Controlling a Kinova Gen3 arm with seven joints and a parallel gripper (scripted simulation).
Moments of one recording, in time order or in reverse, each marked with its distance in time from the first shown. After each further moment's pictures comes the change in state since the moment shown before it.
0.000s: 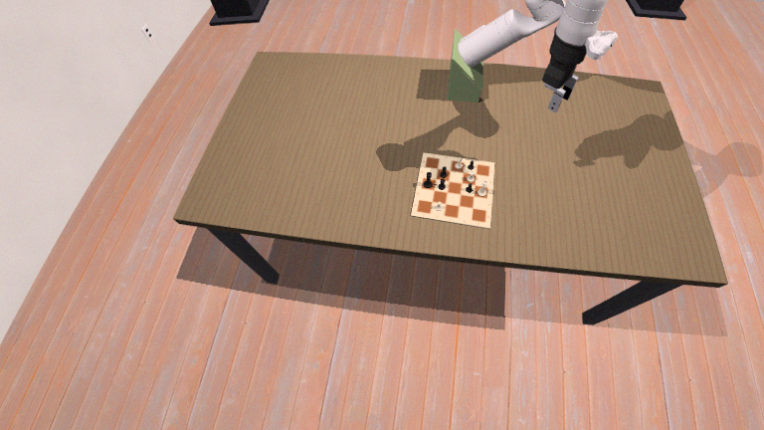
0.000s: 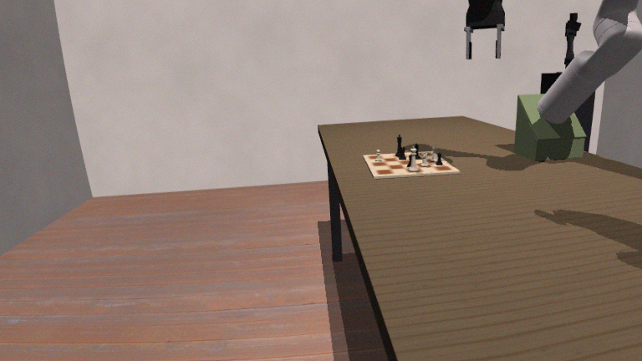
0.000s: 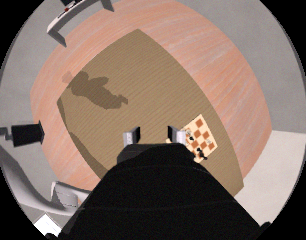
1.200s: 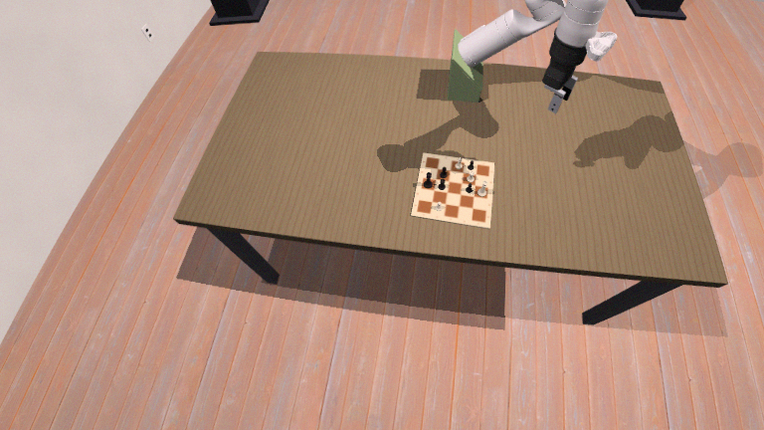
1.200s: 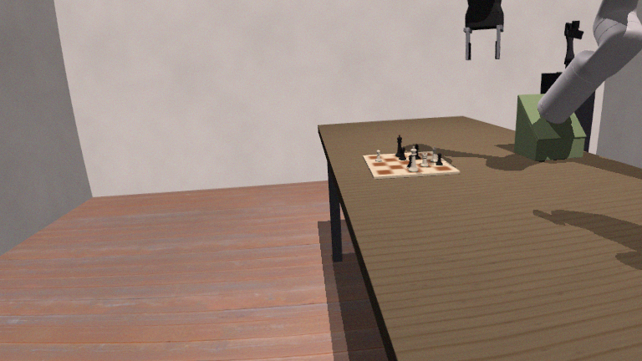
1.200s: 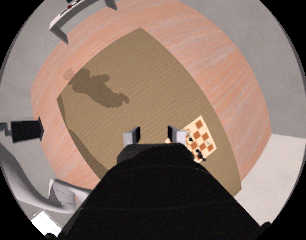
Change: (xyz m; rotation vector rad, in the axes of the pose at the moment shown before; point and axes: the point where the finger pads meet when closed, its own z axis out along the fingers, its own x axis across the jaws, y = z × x) arm 0.001 0.000 0.002 -0.005 0.001 -0.030
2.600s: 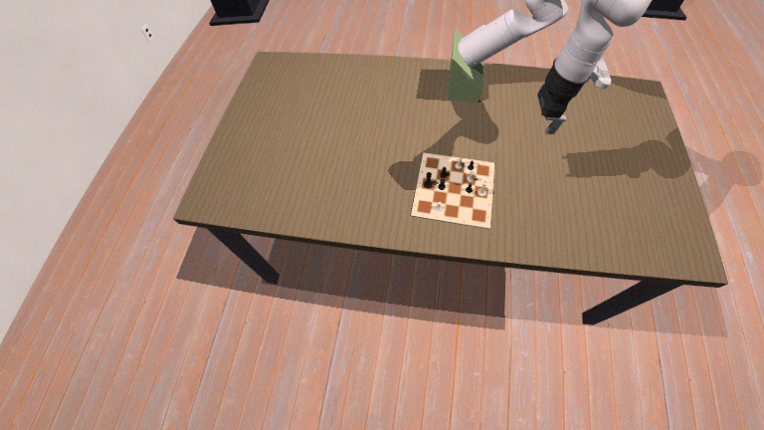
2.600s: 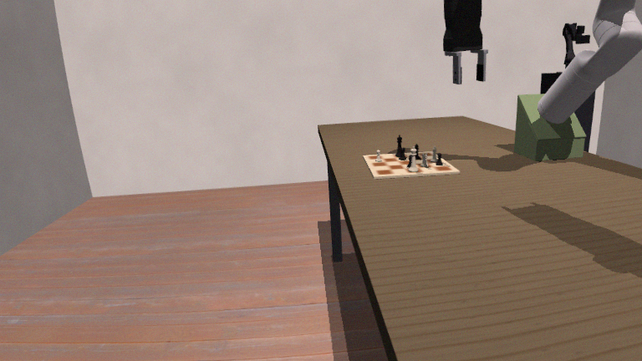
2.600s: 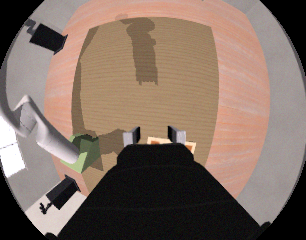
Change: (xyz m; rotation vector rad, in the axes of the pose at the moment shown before) arm 0.026 -0.003 0.046 -0.132 -0.035 -0.724
